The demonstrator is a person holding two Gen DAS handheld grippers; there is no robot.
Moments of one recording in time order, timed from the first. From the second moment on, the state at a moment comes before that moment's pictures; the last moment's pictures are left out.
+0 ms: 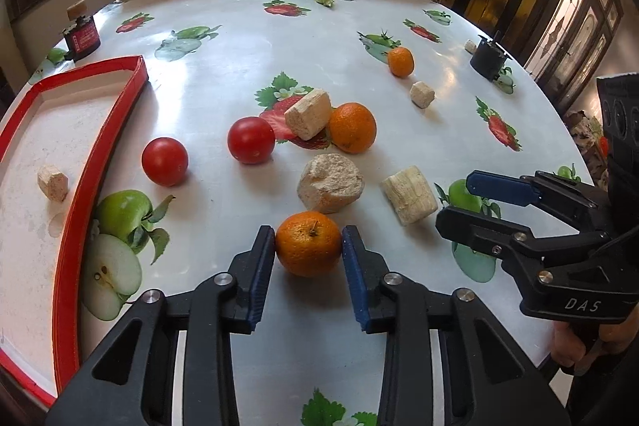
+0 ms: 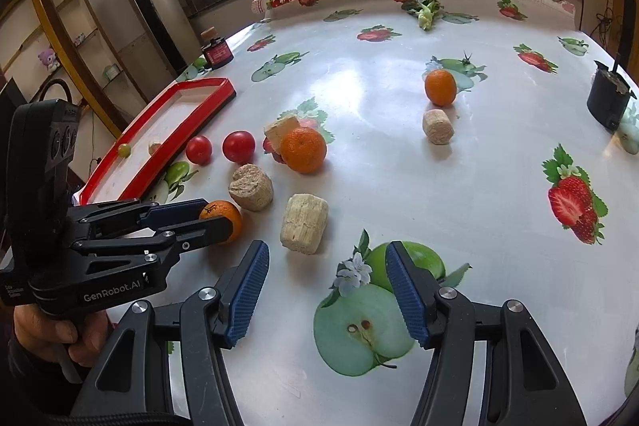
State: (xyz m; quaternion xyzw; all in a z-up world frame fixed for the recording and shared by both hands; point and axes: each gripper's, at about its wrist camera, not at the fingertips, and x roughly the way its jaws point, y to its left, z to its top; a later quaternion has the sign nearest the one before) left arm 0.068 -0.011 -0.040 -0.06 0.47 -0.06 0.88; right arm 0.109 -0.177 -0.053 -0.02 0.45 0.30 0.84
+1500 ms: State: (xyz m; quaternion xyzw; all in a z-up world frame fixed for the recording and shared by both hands) left arm -0.007 0.096 0.010 -0.10 0.40 0.04 0.91; right arm 0.087 -0.085 -0.017 -0.07 0.41 0.38 0.83
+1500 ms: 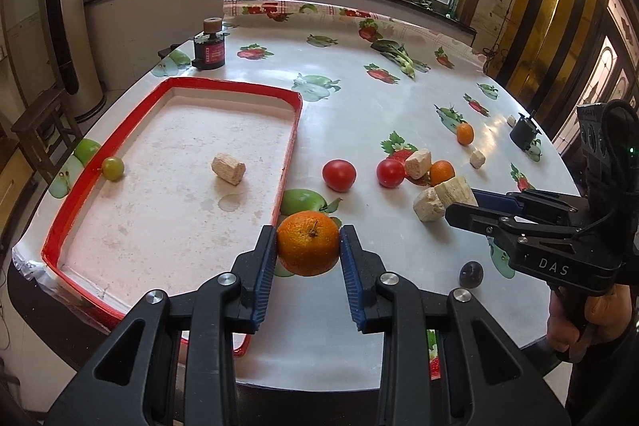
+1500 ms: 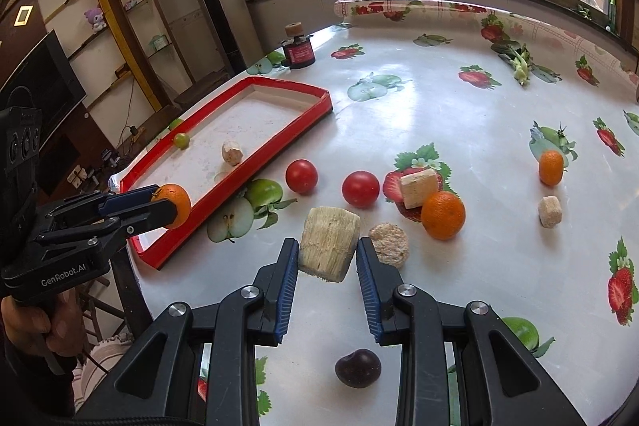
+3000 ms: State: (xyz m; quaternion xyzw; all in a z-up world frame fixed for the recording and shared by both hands) left arm -0.020 0.197 -0.005 -0.15 0.40 0.14 0.89; right arm 0.110 0.034 -0.007 -0.10 0.41 0.44 0.79
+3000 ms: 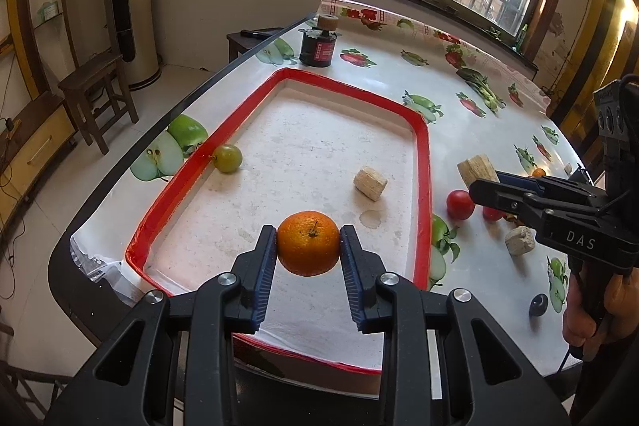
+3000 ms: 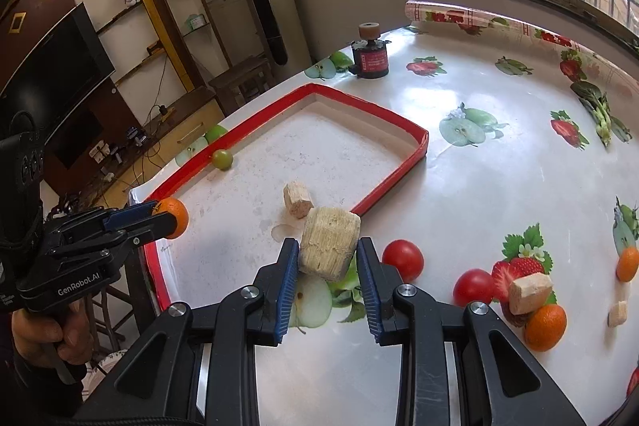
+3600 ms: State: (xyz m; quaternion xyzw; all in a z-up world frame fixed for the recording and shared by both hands) left arm 0.018 0.227 -0.029 -0.18 0.42 0.16 0.88; right arm 0.171 0.118 -0.044 -0.12 0.44 0.43 0.78
